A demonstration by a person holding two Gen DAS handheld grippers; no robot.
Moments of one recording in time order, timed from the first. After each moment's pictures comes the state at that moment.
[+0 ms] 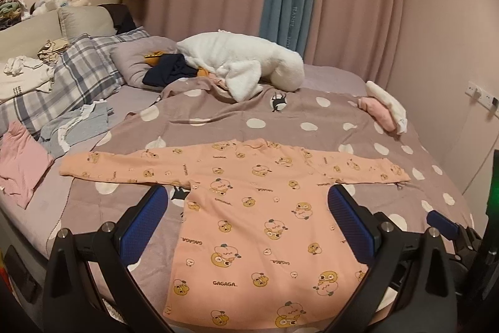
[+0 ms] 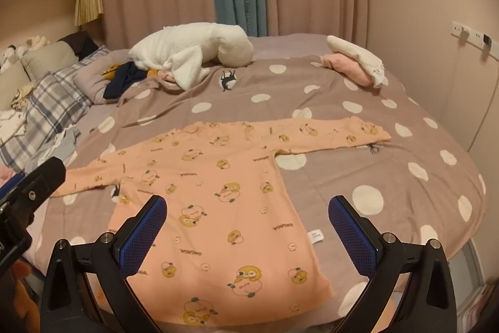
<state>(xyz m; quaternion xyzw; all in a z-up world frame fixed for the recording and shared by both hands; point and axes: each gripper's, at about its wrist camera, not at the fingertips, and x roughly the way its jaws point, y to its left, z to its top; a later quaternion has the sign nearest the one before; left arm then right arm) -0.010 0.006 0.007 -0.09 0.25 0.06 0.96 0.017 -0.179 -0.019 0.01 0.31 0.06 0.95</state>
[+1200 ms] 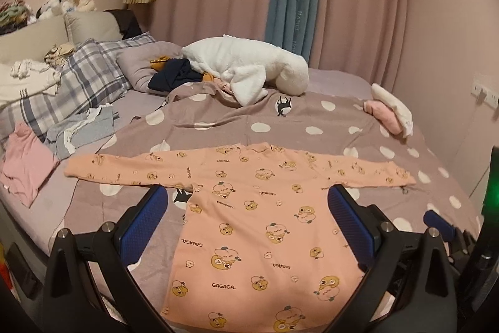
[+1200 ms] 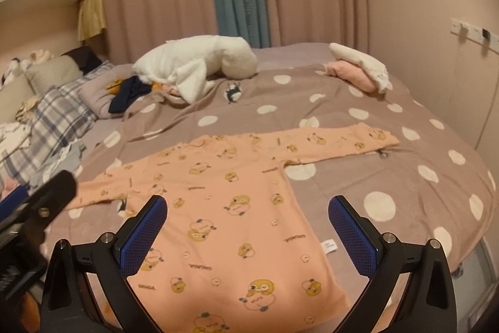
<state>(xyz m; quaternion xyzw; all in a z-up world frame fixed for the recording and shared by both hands) -0.013 0.000 0.005 -0.09 0.23 0.09 0.96 0.018 -0.177 -0.026 0.03 0.28 0.06 0.96</state>
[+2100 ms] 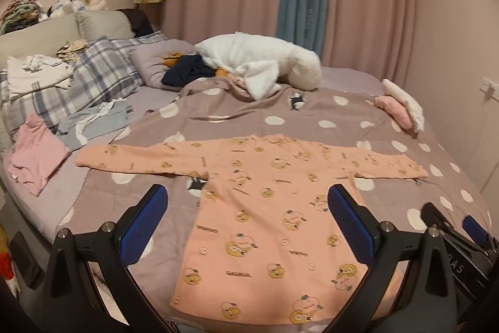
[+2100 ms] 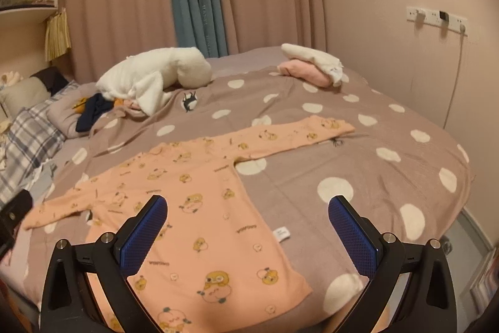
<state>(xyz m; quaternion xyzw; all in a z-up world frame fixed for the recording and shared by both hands) -0.031 0.002 -0.022 -0.07 0.23 0.10 0.96 -0.005 -0.219 -0.041 0.06 0.26 -0.01 0.96</state>
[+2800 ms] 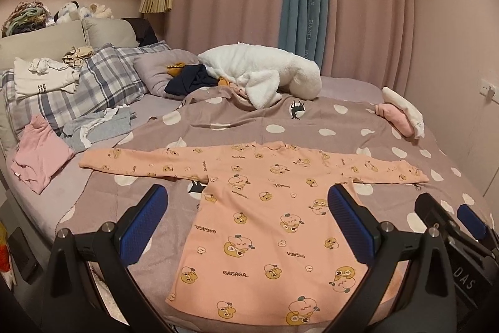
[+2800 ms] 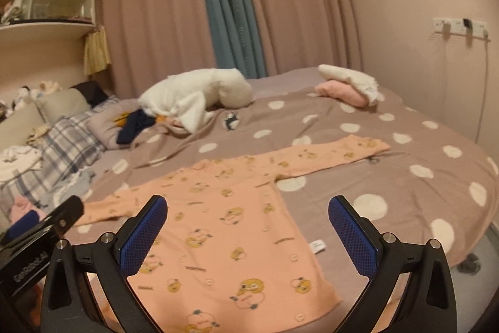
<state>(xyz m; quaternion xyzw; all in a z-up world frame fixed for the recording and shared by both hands) -0.042 -0.008 -0.026 -0.08 0.21 0.12 0.97 -0.022 -0.213 -0.038 0.08 0.20 0.08 0.97</state>
